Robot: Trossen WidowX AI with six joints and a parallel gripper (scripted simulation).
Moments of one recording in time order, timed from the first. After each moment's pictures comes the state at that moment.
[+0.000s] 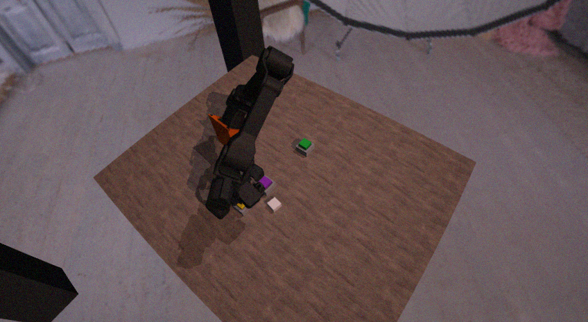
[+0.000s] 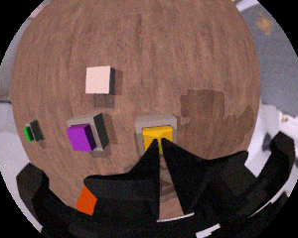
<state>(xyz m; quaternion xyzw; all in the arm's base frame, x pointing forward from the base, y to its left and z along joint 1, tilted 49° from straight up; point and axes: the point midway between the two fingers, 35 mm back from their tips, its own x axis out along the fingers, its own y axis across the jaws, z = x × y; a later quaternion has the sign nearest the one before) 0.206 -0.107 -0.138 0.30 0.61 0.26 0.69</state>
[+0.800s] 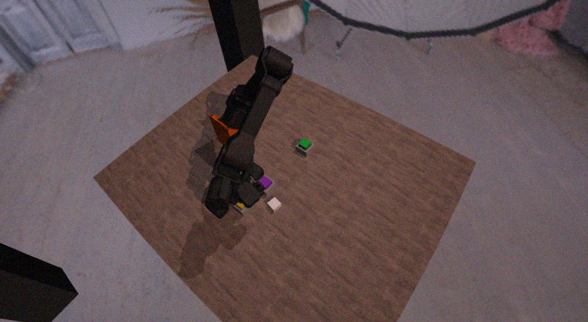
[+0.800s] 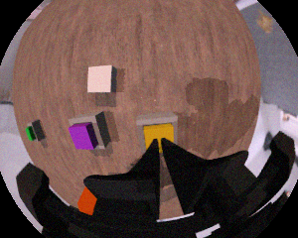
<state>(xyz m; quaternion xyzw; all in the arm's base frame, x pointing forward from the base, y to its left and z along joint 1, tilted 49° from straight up) 0.205 -0.109 -0.135 0.30 0.61 0.26 0.68</state>
